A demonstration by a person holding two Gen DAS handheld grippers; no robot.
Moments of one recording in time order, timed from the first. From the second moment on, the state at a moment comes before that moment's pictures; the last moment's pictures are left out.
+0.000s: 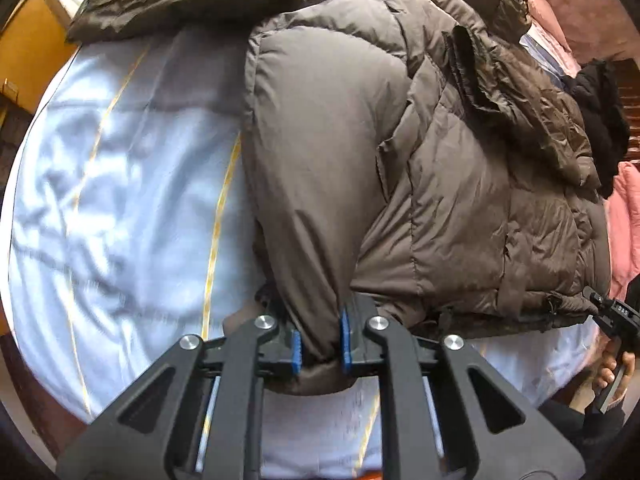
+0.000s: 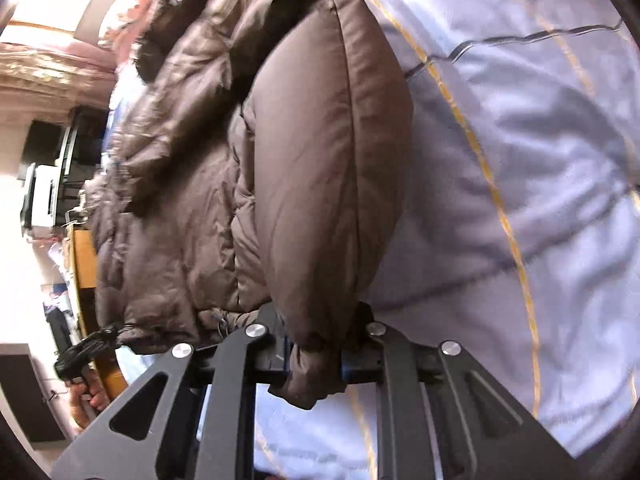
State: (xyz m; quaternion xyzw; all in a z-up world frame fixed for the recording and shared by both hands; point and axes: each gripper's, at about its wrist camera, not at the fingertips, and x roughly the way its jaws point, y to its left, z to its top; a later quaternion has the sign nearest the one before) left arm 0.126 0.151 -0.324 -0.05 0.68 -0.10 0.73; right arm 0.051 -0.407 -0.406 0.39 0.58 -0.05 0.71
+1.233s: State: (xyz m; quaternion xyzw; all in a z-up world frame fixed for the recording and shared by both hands) left arm 0.150 -0.094 -0.350 0.06 0.59 -0.13 0.79; right arm 0.109 -0.390 -0.402 0.44 0.46 -0.20 0.75
